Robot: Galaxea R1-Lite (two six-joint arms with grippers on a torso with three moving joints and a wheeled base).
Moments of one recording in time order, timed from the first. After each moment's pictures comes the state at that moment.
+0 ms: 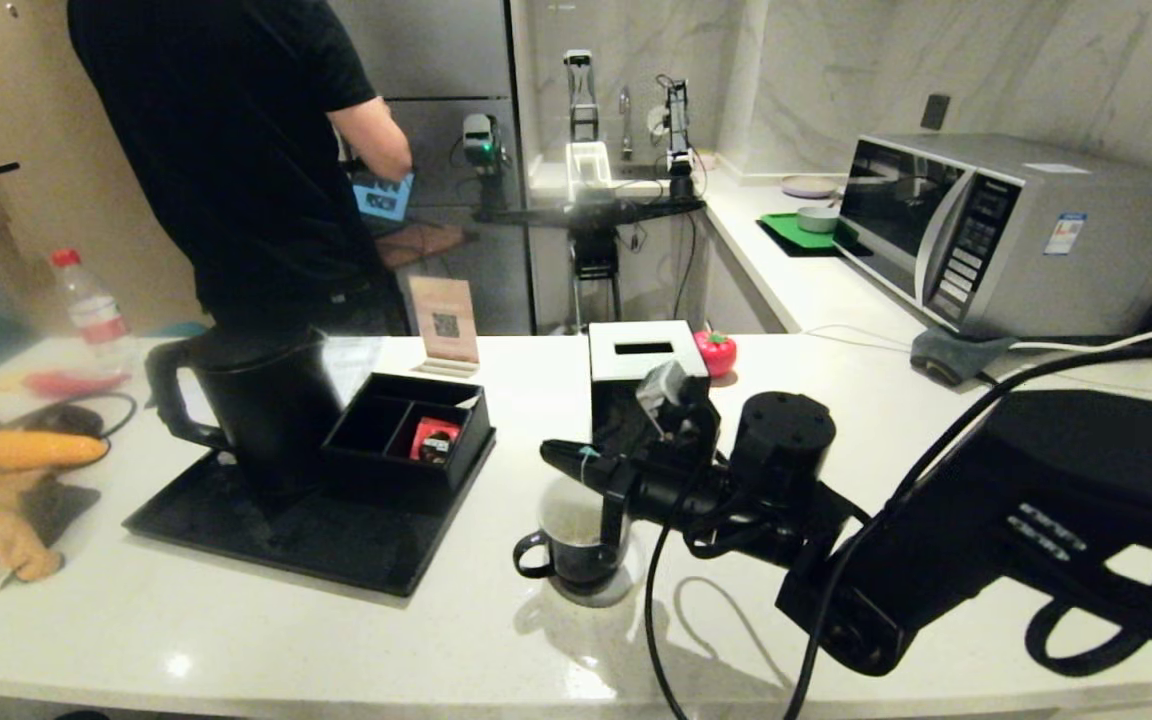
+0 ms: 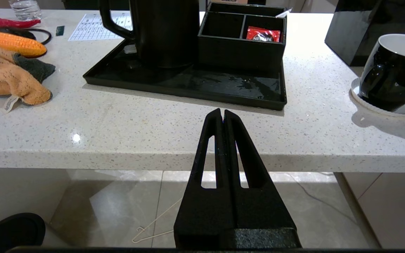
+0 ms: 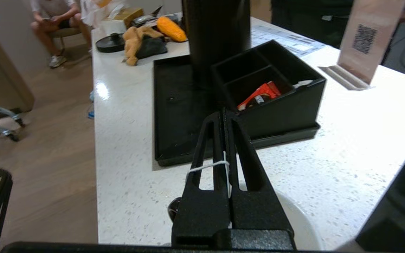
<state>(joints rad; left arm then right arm) 0.00 0.00 0.00 0.01 0.00 -0.03 0.69 2.22 -0.94 -1.39 0.48 0.09</state>
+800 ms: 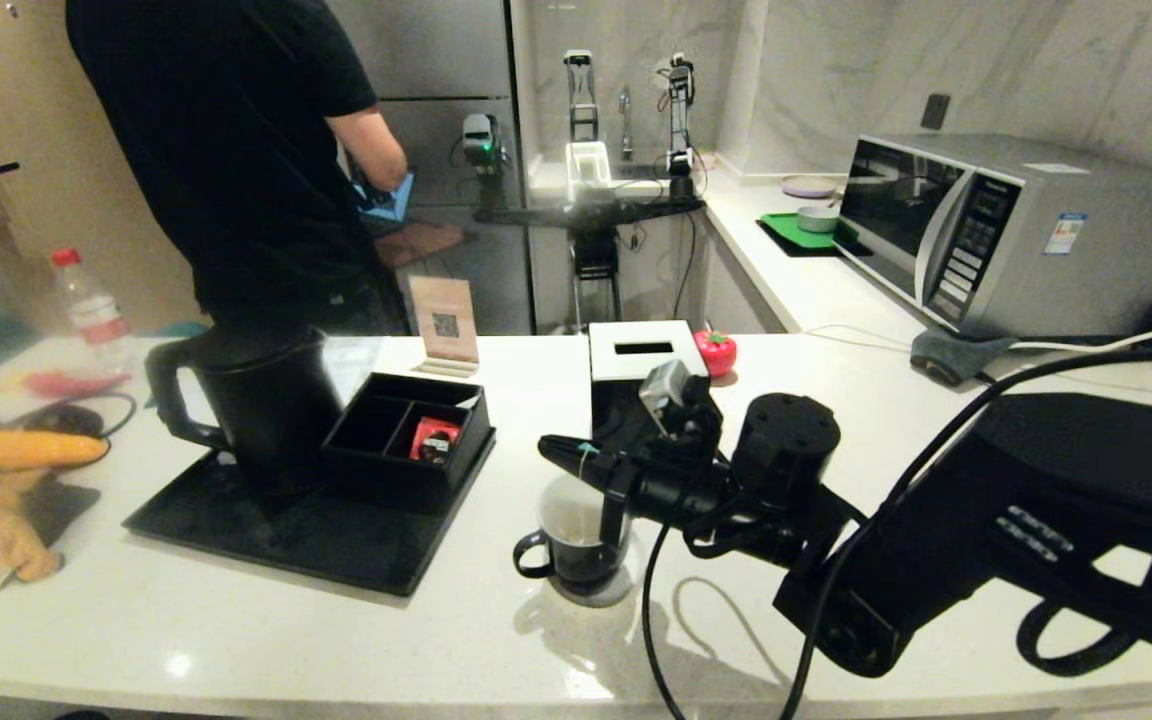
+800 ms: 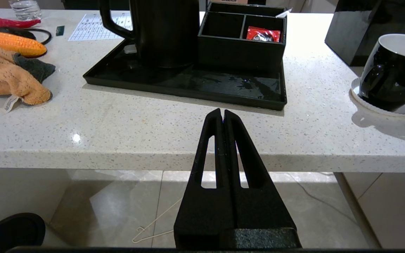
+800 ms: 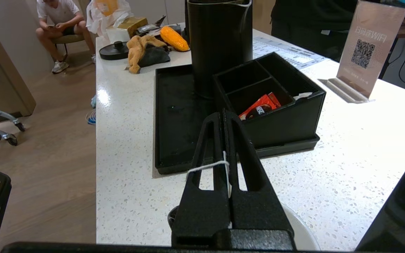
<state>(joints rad) 0.00 0.00 0.00 0.01 0.00 -0.03 0.69 2.23 -0.94 -1.44 0.48 0.09</state>
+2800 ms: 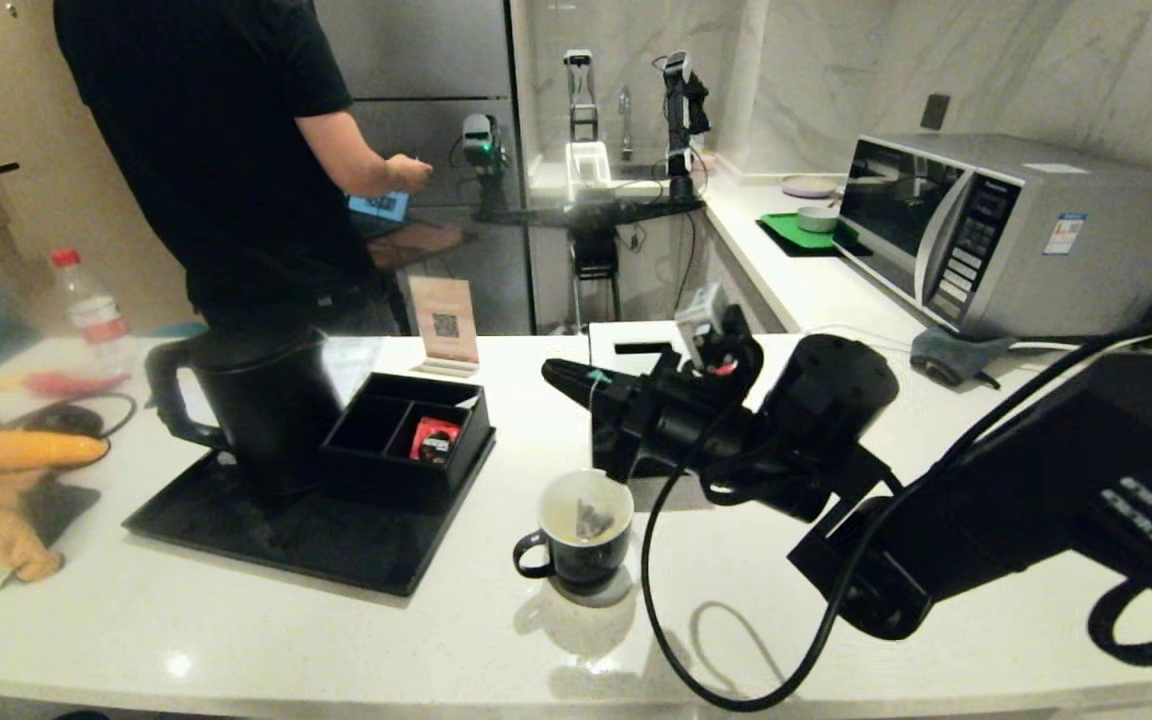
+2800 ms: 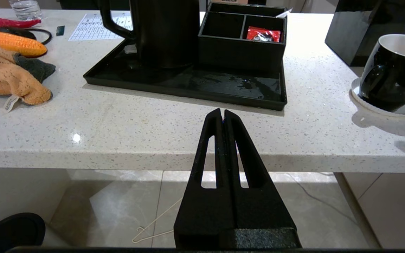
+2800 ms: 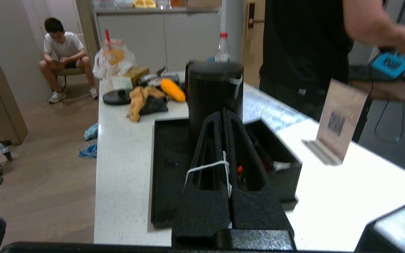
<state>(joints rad) 0.00 0.00 0.00 0.01 0.00 -0.03 0.68 2.14 -0.99 -1.46 0.48 0.11</state>
